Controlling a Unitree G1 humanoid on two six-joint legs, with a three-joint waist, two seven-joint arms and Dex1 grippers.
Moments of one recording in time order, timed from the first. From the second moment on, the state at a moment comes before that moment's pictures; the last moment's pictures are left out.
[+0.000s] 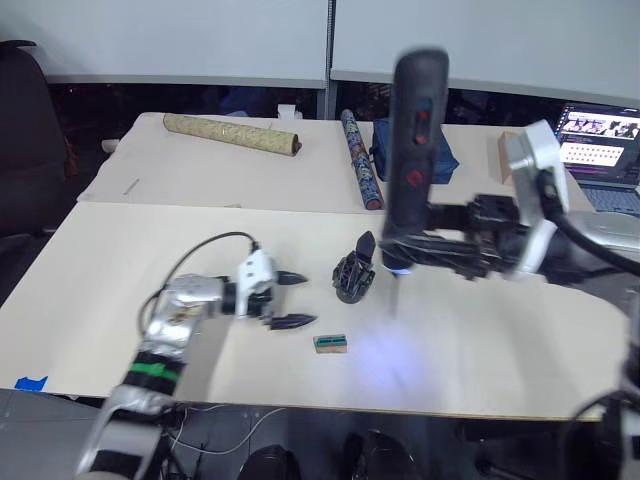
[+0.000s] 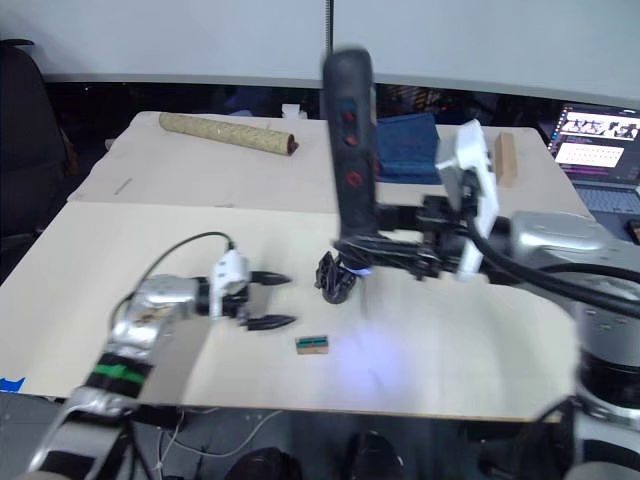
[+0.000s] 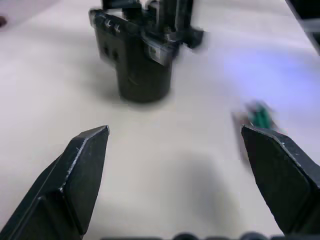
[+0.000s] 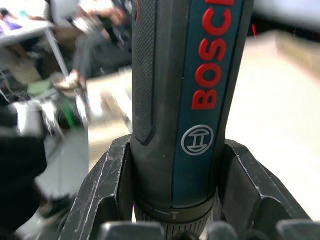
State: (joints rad) left arm -0.46 0.64 -0.06 0.13 -0.34 0.24 -1.32; right arm -0.53 -1.00 -0.30 -0.43 1.22 1.16 0.75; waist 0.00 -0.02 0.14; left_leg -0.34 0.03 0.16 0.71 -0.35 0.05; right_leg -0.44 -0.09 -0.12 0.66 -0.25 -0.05
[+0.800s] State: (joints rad) left arm -0.47 0.78 0.06 -0.05 -0.52 0.45 -1.27; right arm -0.37 -1.03 -0.05 0.30 0.56 0.86 0.85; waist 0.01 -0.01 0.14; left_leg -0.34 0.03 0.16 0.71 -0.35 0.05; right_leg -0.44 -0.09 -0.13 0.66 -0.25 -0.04
